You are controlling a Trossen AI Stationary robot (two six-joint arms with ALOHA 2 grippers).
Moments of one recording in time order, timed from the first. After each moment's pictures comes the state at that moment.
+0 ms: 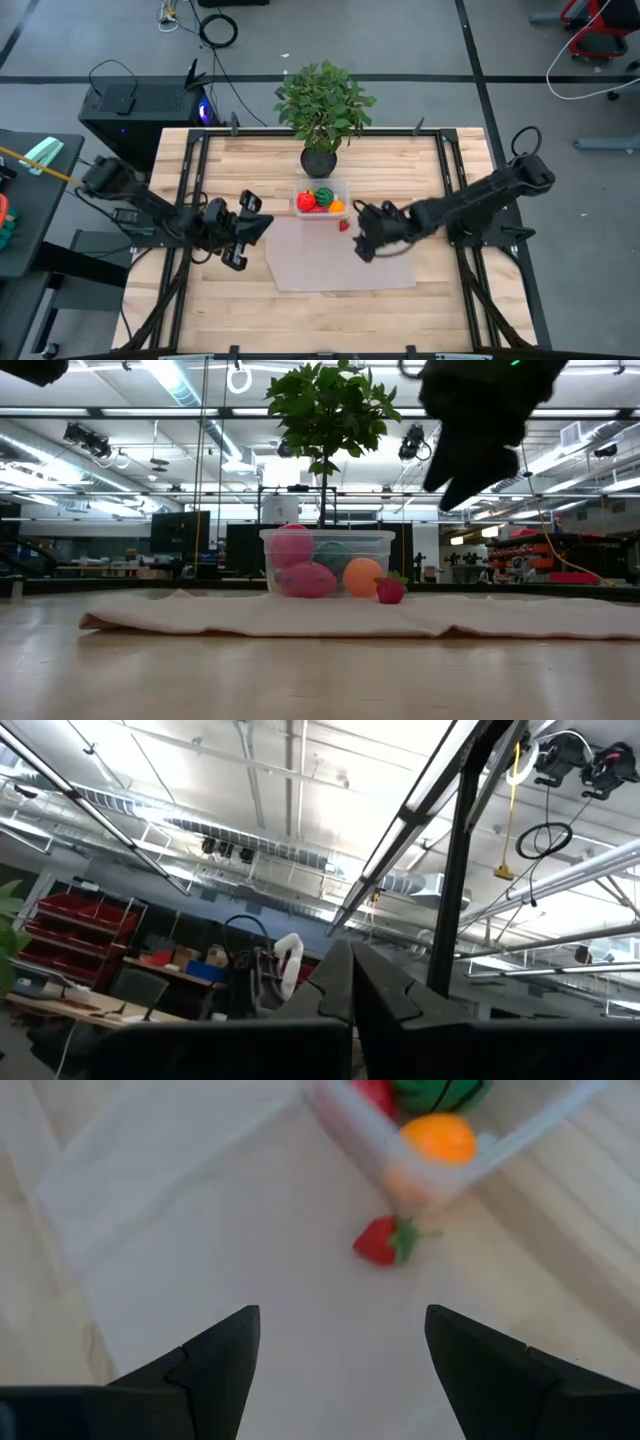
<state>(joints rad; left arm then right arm) -0.48 1.32 0.53 1.56 -0.49 0.01 0.32 1.46 0.96 -0.56 0.39 0.85</state>
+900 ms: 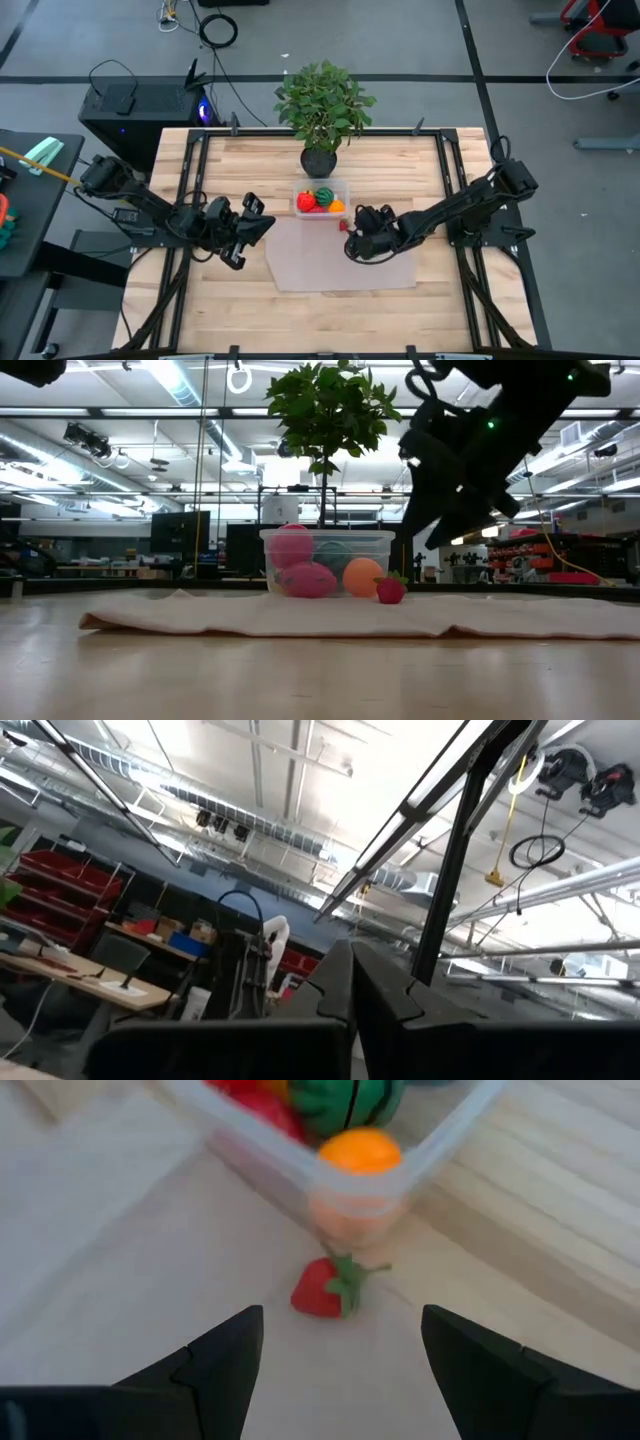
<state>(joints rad) -0.47 1.29 0.52 1.50 -0.49 -0.13 0.32 1.62 0.88 -0.37 0.64 1.03</state>
